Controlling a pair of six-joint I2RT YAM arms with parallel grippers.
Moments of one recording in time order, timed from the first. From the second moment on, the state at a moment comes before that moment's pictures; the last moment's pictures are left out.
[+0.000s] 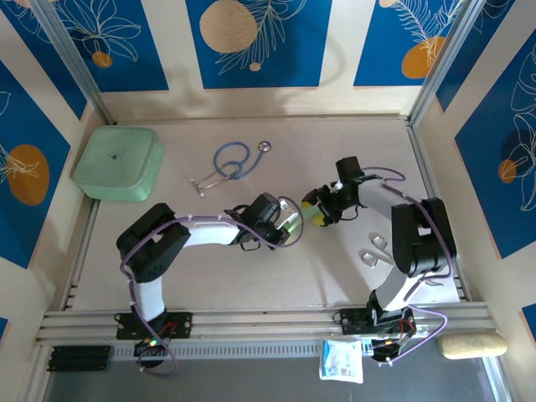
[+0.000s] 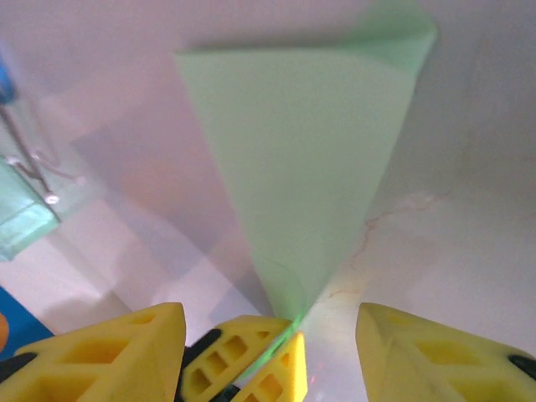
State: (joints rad) left arm -0.87 1.85 1.00 -0.03 0.22 -0.08; right arm 0.19 1.66 0.98 -0.53 -0.63 0.95
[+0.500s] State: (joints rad) left arm -0.80 1.91 1.10 -0.05 0.49 -0.41; right arm 0.09 1.53 0.82 -0.35 -0.64 0.81
